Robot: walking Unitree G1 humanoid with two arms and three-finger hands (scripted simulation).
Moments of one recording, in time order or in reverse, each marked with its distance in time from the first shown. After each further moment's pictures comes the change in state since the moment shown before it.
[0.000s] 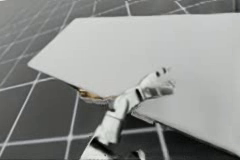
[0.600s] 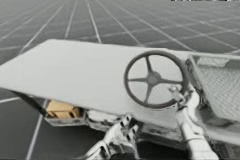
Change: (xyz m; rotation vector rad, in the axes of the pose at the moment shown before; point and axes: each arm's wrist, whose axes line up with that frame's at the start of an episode) left arm -0.171 0.046 -0.123 -0.246 -0.056 0.246; right arm -0.270 0.015 -0.248 -0.158 0.623 0.342
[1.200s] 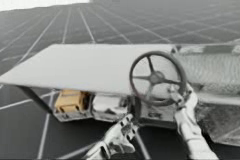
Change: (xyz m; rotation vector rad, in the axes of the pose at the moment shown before) left arm -0.003 0.001 0.001 0.001 -0.011 0.009; right arm -0.002 0.008 -0.004 0.001 0.015 0.023
